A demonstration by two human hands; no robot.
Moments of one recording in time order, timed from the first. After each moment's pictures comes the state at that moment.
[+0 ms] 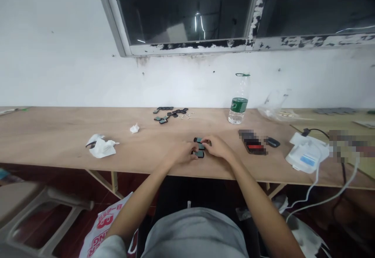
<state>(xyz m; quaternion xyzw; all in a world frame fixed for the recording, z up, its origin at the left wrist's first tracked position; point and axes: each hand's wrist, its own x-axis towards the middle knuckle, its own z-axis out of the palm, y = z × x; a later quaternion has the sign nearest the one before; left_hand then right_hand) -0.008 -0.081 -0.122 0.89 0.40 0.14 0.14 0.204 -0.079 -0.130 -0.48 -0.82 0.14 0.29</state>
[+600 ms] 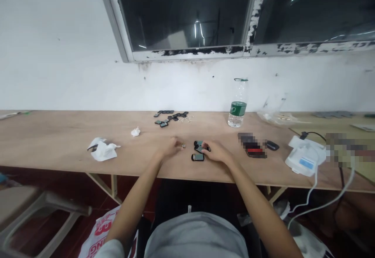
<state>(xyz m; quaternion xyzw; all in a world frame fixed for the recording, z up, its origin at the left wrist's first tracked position) -0.068 -0.020 -0.144 0.82 0.49 0.22 0.19 0.201 -0.078 -0.139 -0.50 -0.82 0.12 0.26</state>
